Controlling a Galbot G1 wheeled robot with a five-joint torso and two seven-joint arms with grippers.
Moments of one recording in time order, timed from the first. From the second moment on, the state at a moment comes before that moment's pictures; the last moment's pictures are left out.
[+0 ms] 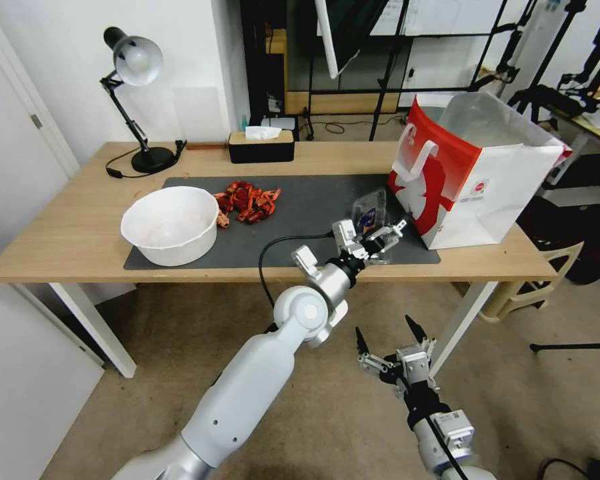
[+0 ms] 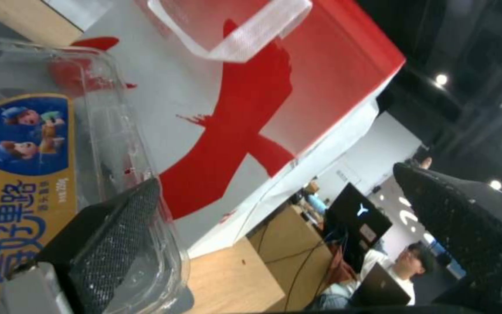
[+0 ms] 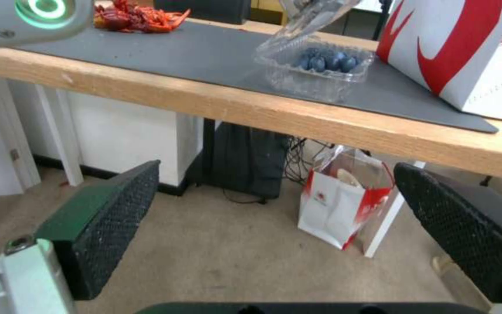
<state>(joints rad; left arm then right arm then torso) 0.76 -1.50 0.14 -1.55 -1.19 0.13 0.11 -1.79 1.61 0.52 2.16 -0.18 0.05 -0.21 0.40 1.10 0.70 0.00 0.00</state>
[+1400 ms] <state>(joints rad) 0.70 -1.48 0.17 -1.52 -1.17 0.23 -0.14 -1.78 1.61 0.52 2.16 -0.18 0.05 -0.21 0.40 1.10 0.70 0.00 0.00</state>
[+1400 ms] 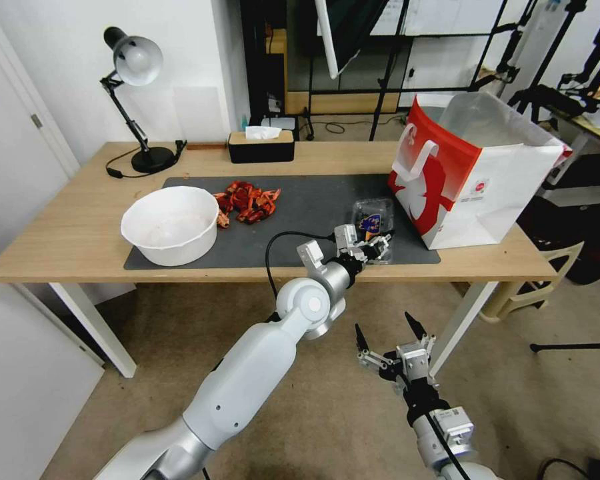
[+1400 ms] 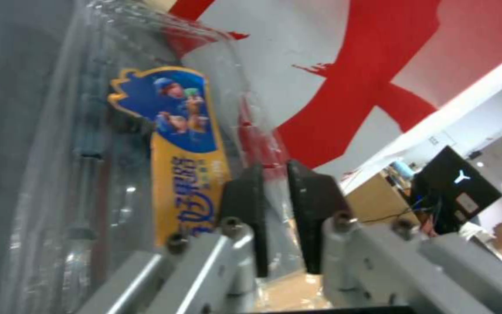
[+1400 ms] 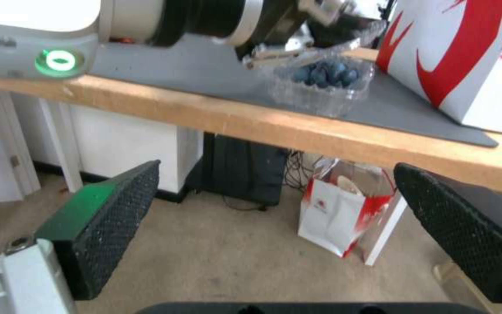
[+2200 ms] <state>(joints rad) 0.70 -1.46 0.16 -1.52 -1.16 0.25 -0.19 -1.52 1.55 0.67 2.36 0.67 -0.38 -0.01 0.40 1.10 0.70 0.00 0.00</state>
